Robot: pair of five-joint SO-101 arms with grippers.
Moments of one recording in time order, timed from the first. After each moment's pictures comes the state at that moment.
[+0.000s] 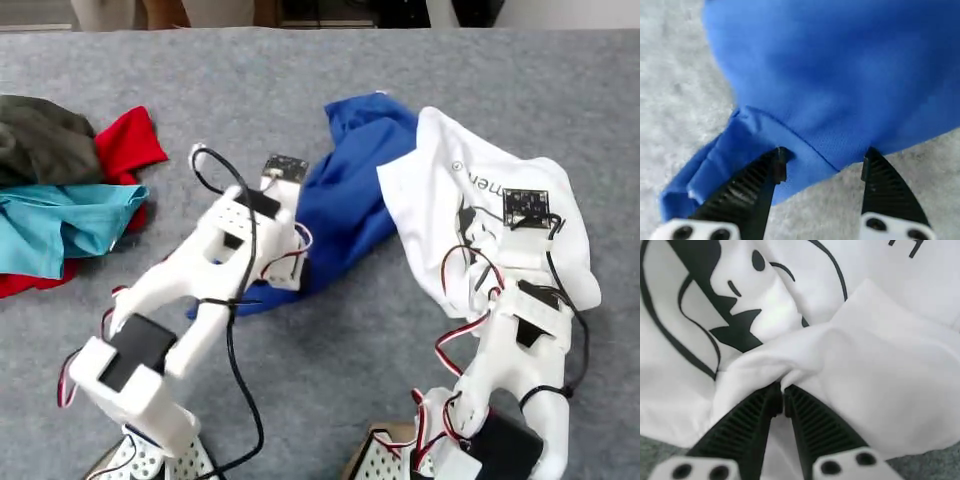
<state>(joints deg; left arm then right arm) 23.2 7.6 22.0 65.0 3.7 28.2 -22.4 65.5 29.5 17.5</state>
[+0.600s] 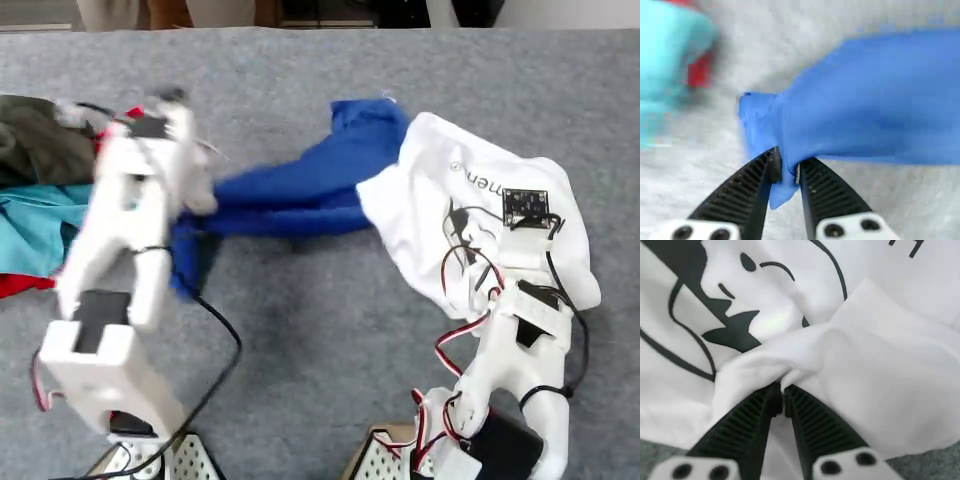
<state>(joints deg) -5.9 10.9 -13.0 86.3 4.6 28.2 -22.4 65.5 29.5 17.6</state>
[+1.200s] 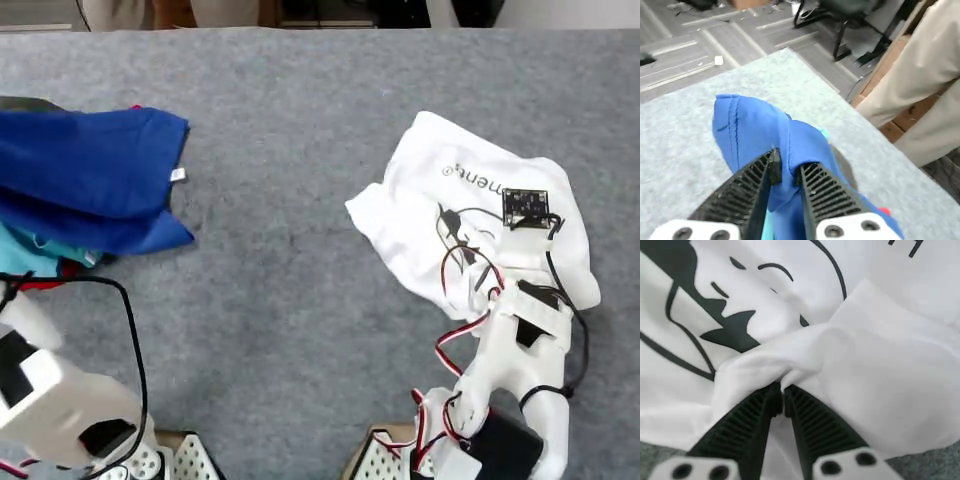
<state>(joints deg) -46.7 5.7 -59.9 87.9 4.7 28.2 -22.4 65.6 29.5 17.6</state>
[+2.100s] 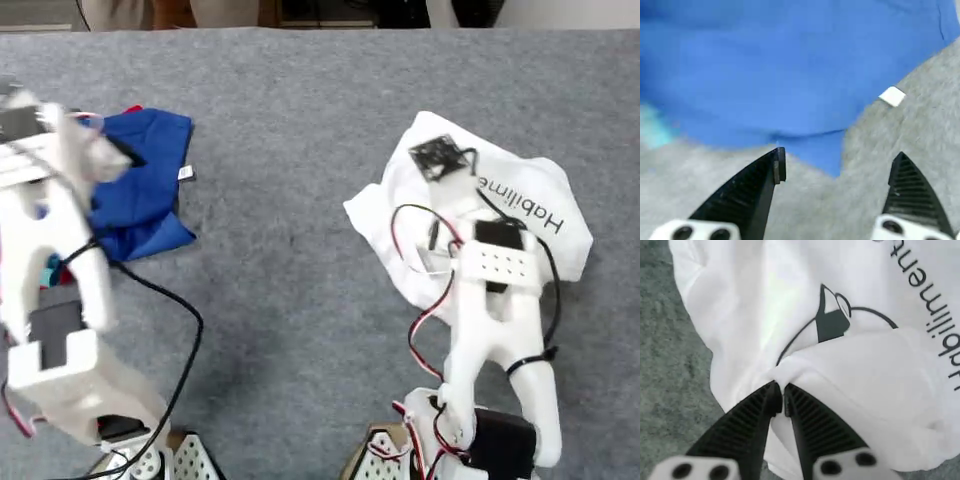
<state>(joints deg) -18.5 10.0 -11.5 83.0 20.2 7.0 -22.5 45.9 53.1 25.8</state>
